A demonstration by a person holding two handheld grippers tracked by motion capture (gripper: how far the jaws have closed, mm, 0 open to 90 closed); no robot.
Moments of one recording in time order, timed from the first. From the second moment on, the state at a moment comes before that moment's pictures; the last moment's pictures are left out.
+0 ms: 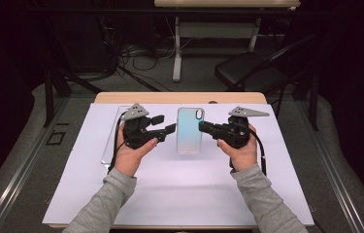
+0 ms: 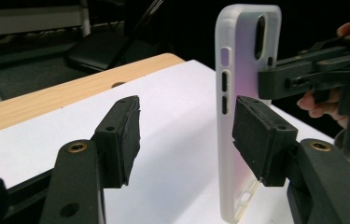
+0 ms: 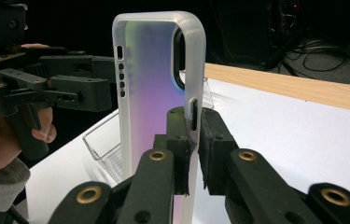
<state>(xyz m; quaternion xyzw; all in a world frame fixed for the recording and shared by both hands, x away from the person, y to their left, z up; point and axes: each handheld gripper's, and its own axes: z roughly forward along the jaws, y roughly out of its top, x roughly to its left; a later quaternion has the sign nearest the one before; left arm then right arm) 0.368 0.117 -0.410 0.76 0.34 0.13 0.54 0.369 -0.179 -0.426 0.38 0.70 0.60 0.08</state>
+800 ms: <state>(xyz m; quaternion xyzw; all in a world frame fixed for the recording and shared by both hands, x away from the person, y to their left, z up) 0.368 0.120 -0.404 0.75 0.35 0.12 0.55 0.363 -0.171 -0.427 0.37 0.71 0.59 0.11</state>
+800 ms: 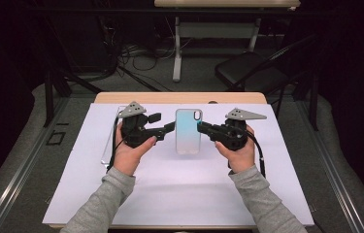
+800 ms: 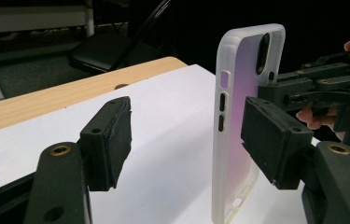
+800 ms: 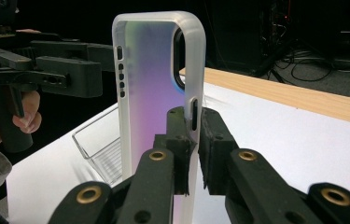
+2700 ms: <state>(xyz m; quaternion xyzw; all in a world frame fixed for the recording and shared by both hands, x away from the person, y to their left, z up) 0.363 0.098 -0.399 0.76 0.30 0.09 0.57 0.358 -0.161 -0.429 0.34 0.73 0.58 0.13</state>
